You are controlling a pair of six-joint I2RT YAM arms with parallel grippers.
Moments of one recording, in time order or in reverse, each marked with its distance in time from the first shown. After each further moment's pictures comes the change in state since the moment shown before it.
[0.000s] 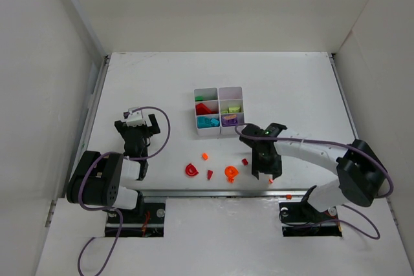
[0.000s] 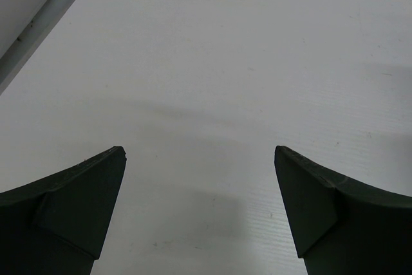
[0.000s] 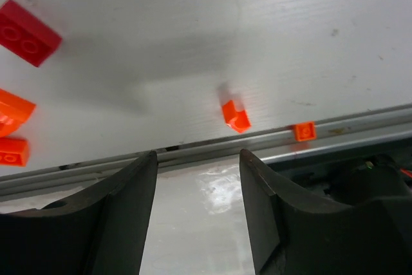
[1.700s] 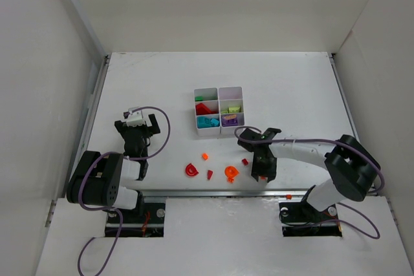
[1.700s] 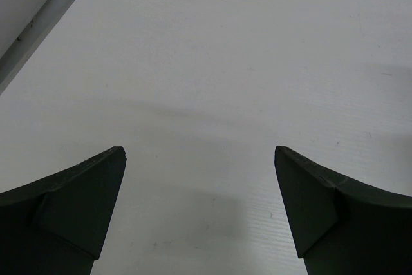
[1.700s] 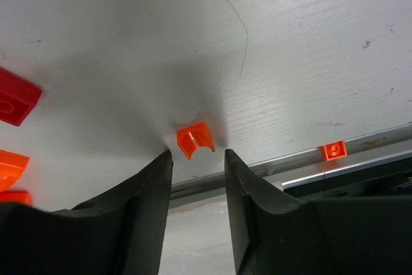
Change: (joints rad) left arm 0.000 0.000 0.000 0.000 0.000 0.000; right arm 0.000 0.061 -0.087 0.161 -0.004 0.111
